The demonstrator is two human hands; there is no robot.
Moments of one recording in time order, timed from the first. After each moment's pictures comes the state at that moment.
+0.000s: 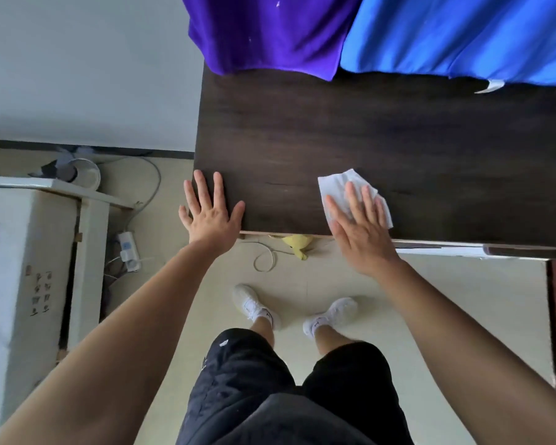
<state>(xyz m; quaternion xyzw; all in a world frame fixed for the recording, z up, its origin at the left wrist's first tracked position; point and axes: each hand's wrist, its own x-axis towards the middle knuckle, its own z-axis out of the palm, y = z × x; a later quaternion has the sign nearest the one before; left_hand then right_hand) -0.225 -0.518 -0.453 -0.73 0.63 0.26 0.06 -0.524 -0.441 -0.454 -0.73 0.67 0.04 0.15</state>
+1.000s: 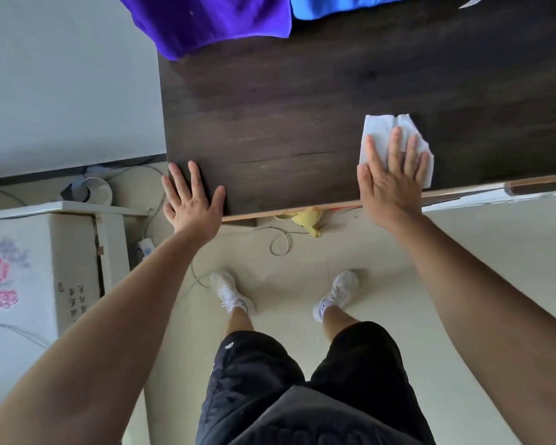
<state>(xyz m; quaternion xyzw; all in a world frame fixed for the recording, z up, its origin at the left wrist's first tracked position) -0.233 -0.520 -0.449 -0.73 0.64 0.22 0.08 -0.567 -0.435 -0.465 -0.56 0.82 -0.01 0.13</state>
